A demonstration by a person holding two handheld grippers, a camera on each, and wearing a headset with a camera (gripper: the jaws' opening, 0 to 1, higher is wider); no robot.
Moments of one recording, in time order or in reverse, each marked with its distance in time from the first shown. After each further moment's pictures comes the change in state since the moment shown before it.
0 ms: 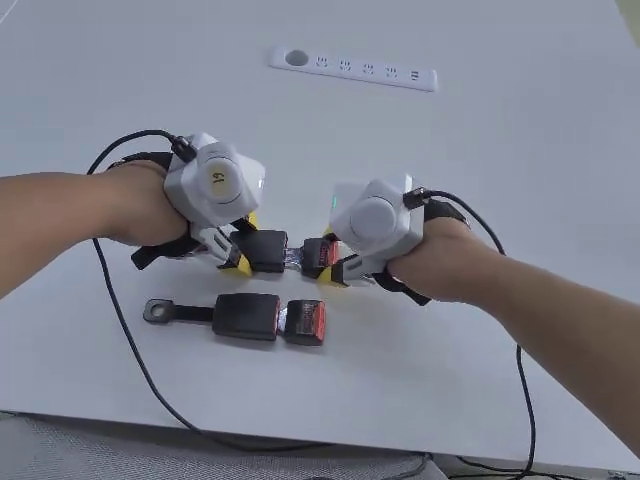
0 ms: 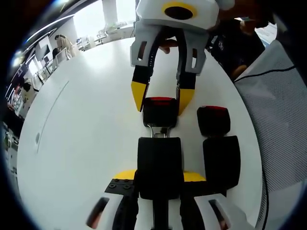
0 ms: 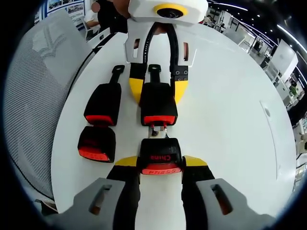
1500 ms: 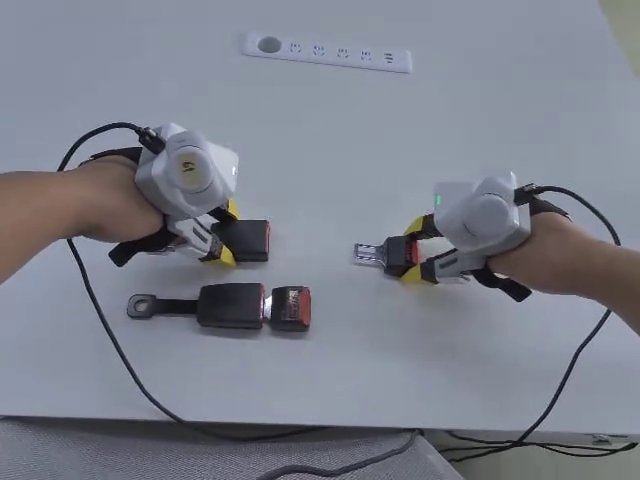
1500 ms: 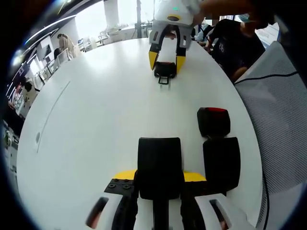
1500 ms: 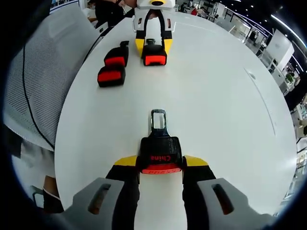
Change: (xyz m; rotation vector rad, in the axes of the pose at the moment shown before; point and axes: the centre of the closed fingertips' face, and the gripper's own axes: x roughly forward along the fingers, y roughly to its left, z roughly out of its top) left arm 0.000 -0.001 0.000 -0.008 -0.019 0.007; right arm -0.071 0.009 -0.113 0.057 0.071 -0.014
